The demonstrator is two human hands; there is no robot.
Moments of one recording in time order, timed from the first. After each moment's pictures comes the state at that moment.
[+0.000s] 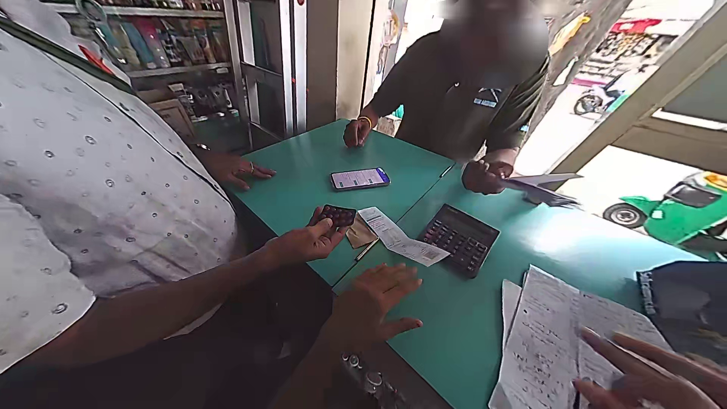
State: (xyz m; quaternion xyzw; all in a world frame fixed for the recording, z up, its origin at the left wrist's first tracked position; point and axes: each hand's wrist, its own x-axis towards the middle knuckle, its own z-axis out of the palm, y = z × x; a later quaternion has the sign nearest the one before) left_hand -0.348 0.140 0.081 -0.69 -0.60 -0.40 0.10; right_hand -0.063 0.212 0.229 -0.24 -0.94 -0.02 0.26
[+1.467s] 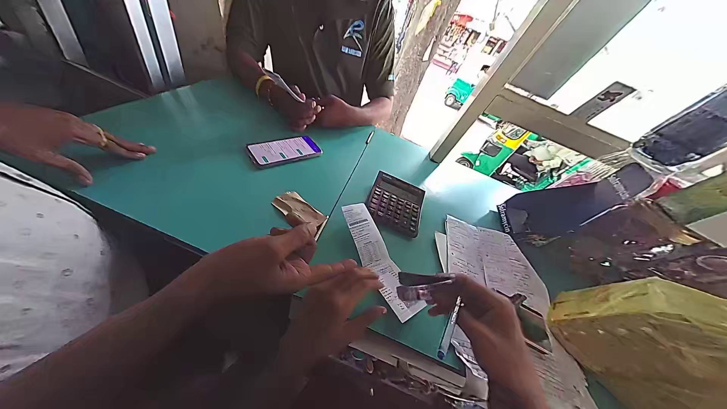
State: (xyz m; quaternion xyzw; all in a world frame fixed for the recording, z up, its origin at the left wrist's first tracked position) left_hand -0.363 0.129 0.050 -0.71 -0.49 -0.51 -0.05; right_hand -0.129 0.198 0.147 -0.29 -0.77 0.41 0.39
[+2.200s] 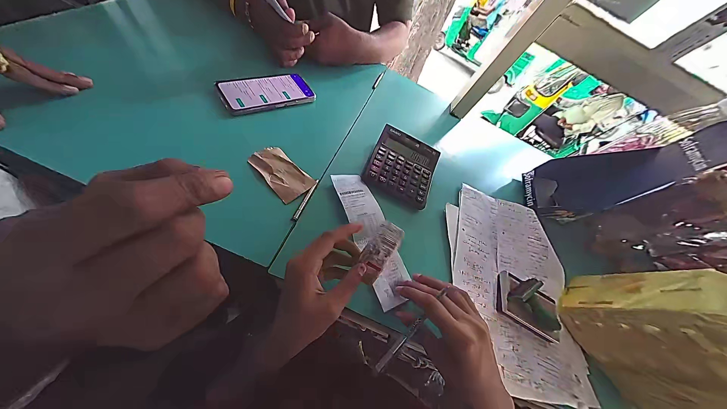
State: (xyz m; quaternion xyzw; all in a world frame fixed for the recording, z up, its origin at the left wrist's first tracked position) left_hand -0.382 0.109 0.205 -0.44 -0.61 -0.42 -0.50; right_hand -0.124 0.184 0.109 -0.28 -0.92 0.04 0.27
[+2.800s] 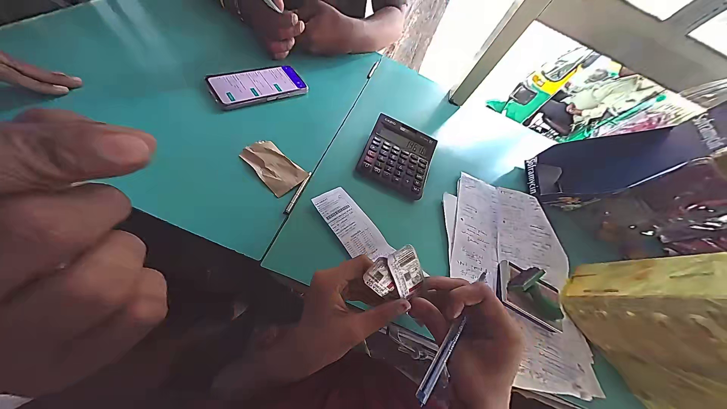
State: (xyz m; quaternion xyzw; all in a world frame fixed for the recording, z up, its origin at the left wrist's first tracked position) left_hand -0.304 0.113 0.097 -0.47 -0.38 -0.70 -0.39; right_hand -0.137 0.167 0.120 -0.24 -0.73 0.41 0.49
